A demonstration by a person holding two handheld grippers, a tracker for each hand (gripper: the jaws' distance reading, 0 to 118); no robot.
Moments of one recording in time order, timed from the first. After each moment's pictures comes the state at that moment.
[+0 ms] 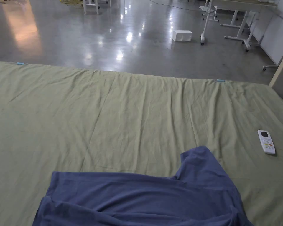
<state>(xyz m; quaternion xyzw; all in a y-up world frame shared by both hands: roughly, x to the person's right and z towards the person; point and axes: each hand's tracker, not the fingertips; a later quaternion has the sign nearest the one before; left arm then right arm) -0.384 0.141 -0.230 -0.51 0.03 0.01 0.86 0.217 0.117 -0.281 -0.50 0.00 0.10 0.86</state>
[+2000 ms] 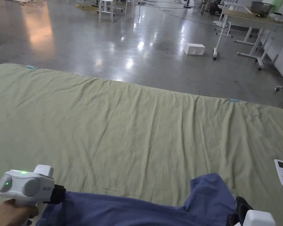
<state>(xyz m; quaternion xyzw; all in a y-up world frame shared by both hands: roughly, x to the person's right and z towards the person) -0.414 0.139 -0.458 -0.51 0.06 0.04 0.85 0.120 0.218 -0.368 -0.14 -0.04 0.12 0.98</state>
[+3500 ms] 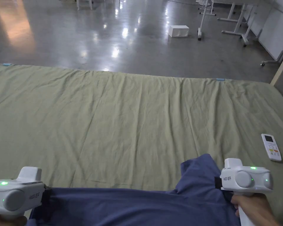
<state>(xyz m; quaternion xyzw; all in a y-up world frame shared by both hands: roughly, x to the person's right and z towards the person) -0.387 0.167 -0.425 -0.47 0.06 0.01 0.88 0.217 0.136 -0.552 -0.47 0.00 0.03 0.88</state>
